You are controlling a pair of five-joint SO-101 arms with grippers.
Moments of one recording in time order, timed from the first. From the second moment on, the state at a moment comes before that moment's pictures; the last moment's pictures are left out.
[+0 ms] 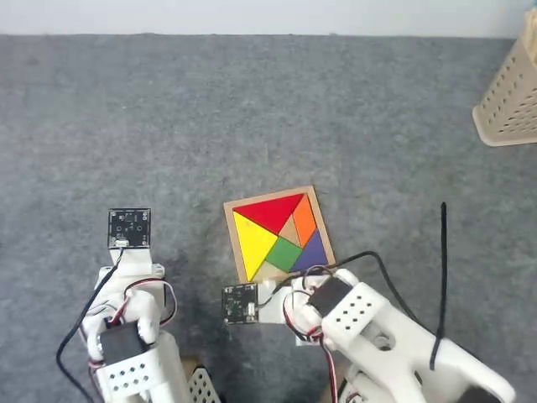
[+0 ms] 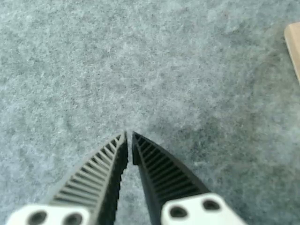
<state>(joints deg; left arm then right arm) -25.1 -103.4 96.9 71.5 -11.3 -50.5 -39.6 70.8 60.1 45.8</state>
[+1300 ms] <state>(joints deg) -25.1 -103.4 96.9 71.5 -11.3 -48.4 -38.2 72.3 61.9 44.3</state>
